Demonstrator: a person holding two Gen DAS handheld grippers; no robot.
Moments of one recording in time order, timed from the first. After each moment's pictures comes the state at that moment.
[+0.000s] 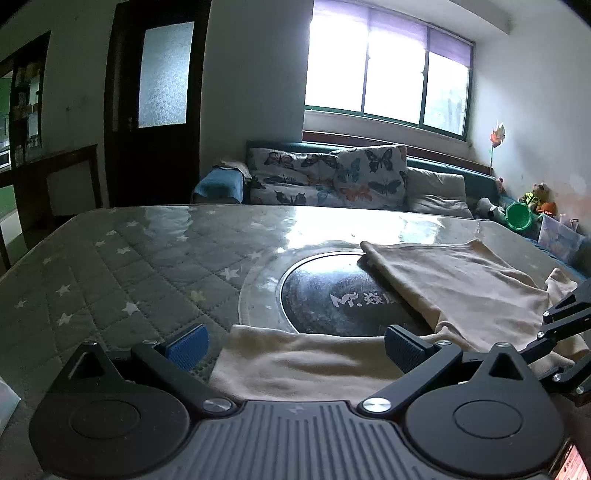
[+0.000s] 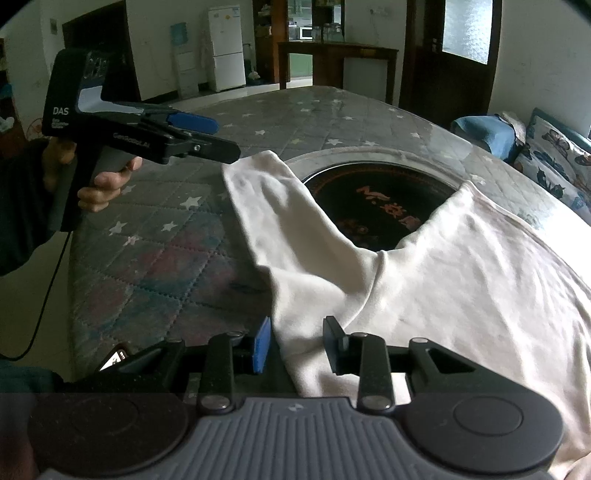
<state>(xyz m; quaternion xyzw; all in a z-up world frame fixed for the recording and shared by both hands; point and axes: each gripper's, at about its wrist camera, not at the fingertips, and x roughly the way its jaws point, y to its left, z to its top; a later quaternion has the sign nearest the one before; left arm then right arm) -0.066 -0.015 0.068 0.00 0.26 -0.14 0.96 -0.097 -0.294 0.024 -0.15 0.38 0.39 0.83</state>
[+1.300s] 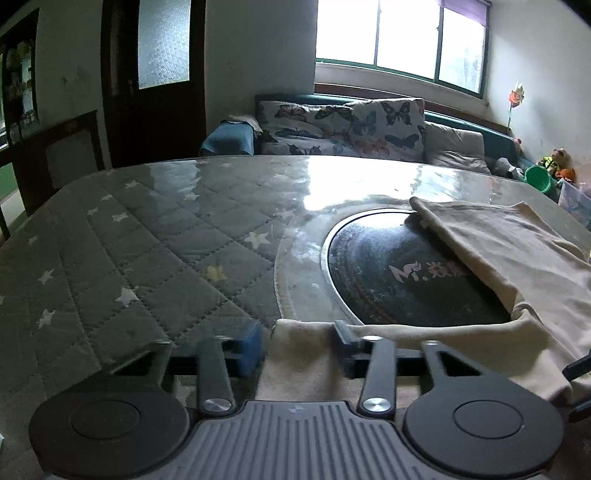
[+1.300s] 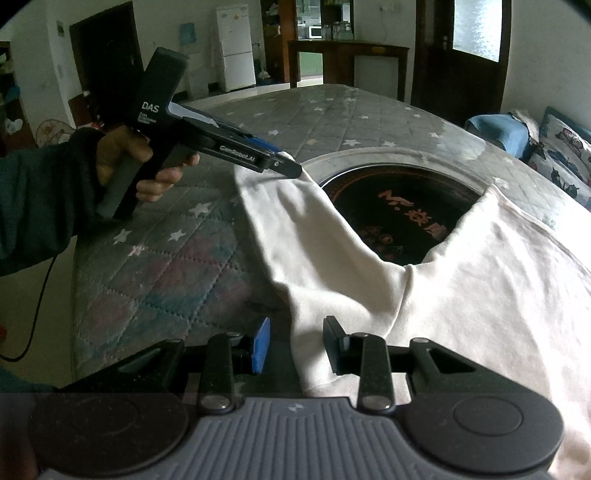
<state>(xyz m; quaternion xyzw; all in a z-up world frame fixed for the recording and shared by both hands) 0.006 -0.001 0.033 0.03 0.33 -0.13 0.94 -0.088 -0.274 0.018 -0.15 0.38 0.41 0.82</state>
